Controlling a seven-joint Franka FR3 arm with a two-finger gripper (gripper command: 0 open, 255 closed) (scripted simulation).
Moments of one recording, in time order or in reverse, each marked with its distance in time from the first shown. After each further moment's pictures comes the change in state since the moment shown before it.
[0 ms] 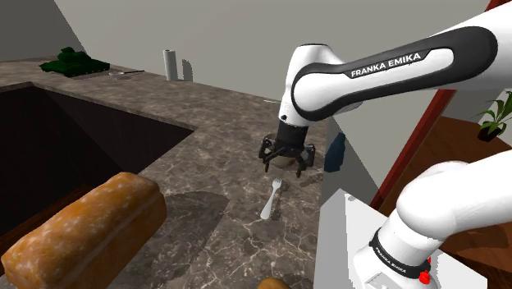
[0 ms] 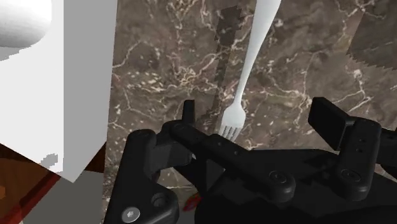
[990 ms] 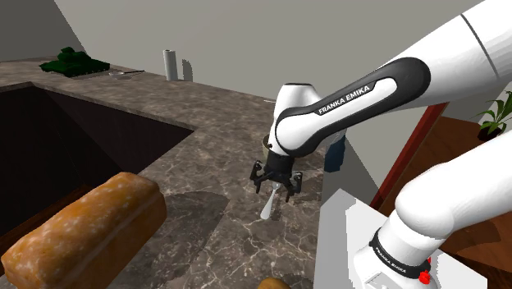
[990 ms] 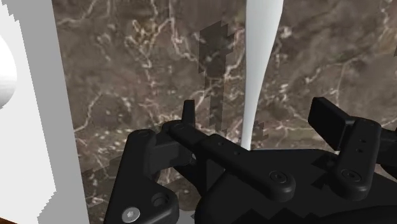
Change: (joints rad) arm -0.028 0.211 0.139 -0.068 0.097 0.272 0.167
